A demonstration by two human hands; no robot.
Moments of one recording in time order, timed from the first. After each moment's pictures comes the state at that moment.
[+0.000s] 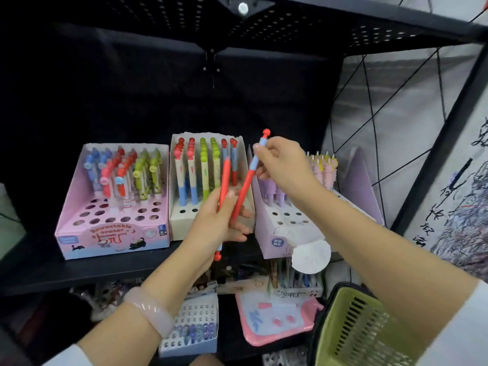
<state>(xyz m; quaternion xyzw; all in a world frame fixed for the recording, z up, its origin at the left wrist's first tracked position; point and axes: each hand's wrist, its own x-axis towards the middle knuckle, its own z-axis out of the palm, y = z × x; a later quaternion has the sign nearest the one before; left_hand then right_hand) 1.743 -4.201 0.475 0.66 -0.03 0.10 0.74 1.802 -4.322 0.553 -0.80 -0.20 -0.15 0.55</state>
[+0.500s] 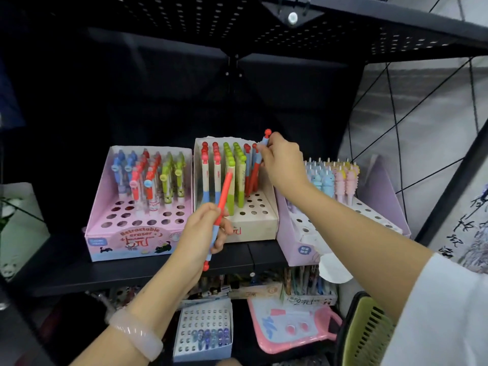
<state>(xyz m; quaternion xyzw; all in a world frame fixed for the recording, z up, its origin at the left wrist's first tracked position) 1.733 -4.145 0.466 0.62 0.02 0.10 0.78 1.841 -4.273 0.546 -0.87 -0.20 -0.29 0.33</state>
